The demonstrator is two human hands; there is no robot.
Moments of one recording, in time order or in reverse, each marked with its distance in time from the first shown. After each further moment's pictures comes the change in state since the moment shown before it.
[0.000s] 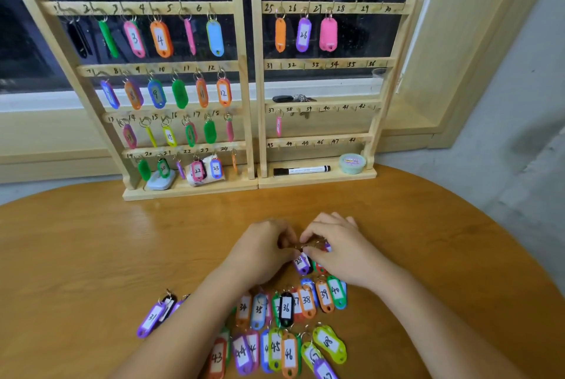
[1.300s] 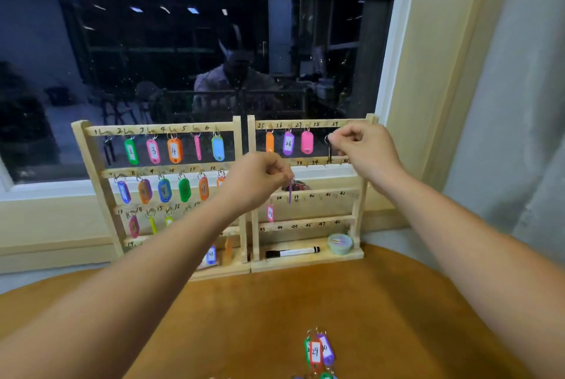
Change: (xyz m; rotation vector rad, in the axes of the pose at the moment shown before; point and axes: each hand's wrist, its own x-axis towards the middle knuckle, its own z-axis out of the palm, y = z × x) left_hand 0.082 0.109 -0.201 -0.154 0.411 0.283; right_hand 0.119 -0.056 -0.260 0.355 0.732 -0.009
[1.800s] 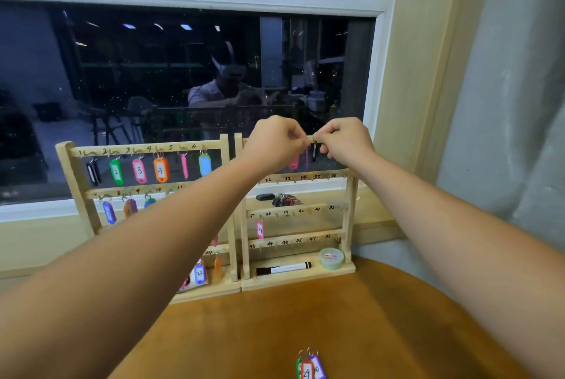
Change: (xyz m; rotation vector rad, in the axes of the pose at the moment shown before) left_hand 0.086 0.063 0.000 0.129 0.093 0.127; right_hand 0.045 -0.026 0.000 -0.103 0.010 0.144
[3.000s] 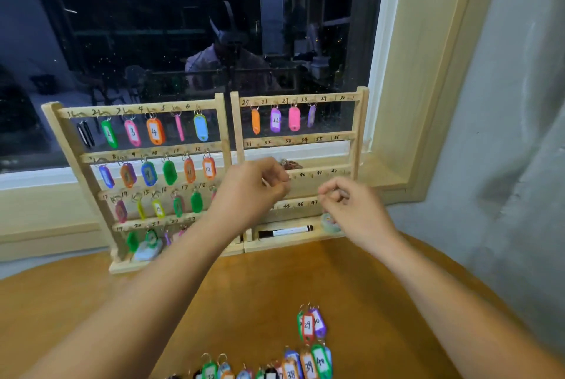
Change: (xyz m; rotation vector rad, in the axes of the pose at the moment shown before) left_hand -0.139 -0.040 0.029 -0.021 -0.056 -0.125; right_hand -0.157 0.101 0.022 0.109 -0.235 -0.034
